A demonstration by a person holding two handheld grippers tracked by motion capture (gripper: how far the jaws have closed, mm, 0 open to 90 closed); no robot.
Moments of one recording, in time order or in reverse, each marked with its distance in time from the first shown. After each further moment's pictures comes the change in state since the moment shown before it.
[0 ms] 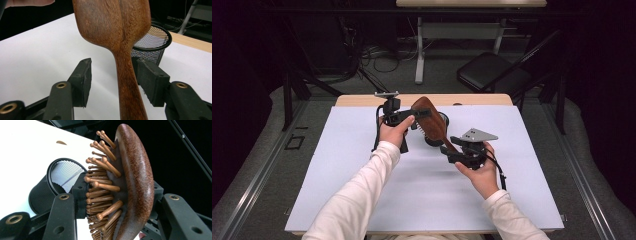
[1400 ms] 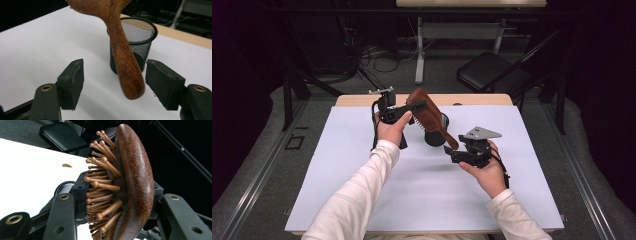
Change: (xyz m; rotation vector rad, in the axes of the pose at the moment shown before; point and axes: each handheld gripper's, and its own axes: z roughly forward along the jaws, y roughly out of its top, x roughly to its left) left arm -0.010 0.007 -0.012 -0.134 0.030 0.069; right arm -0.009 0.003 -0.007 0.039 -0.058 0.000
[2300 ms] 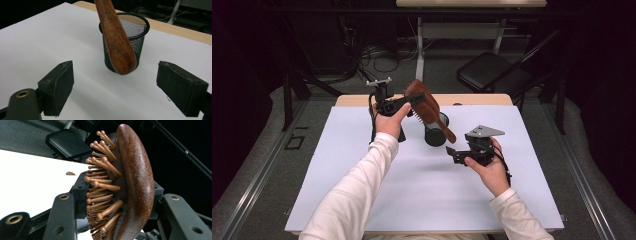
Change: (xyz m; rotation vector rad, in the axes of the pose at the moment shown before) left arm -0.017 0.022 -0.008 -0.022 0.041 0.030; right arm -0.010 -0.001 -0.001 0.033 0.002 0.035
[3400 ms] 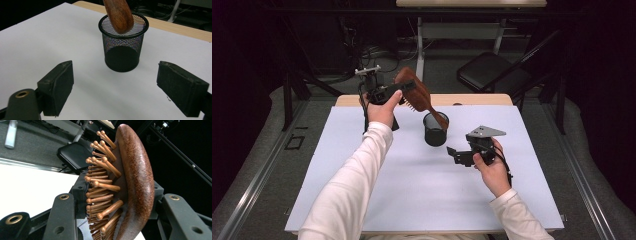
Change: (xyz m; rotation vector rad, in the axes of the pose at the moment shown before) left arm 0.004 0.029 -0.013 -0.077 0.064 -0.013; right arm -0.001 -0.001 -0.002 0.001 -0.004 0.018
